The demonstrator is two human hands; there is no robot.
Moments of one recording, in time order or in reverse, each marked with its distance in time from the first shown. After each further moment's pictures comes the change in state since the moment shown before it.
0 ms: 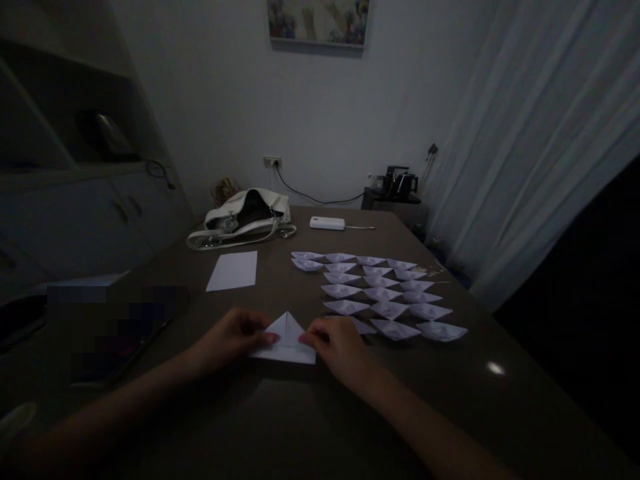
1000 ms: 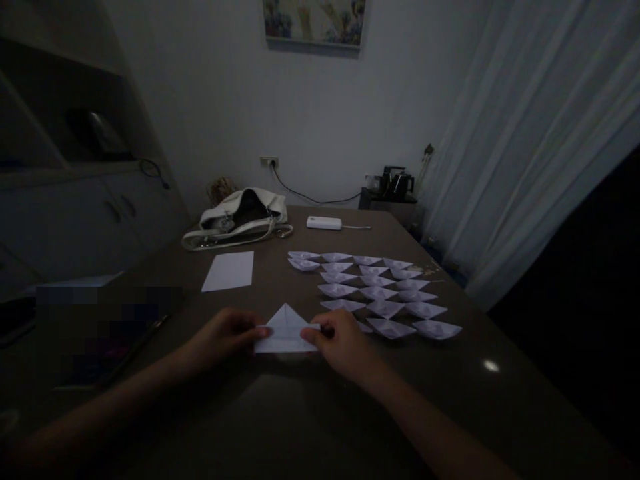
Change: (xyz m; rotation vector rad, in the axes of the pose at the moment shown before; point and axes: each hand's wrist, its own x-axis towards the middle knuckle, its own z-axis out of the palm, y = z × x) left_hand -0.004 0.002 -0.006 0.123 -0.004 0.069; right_hand 0.000 0.005 -0.006 0.185 -0.014 0.067
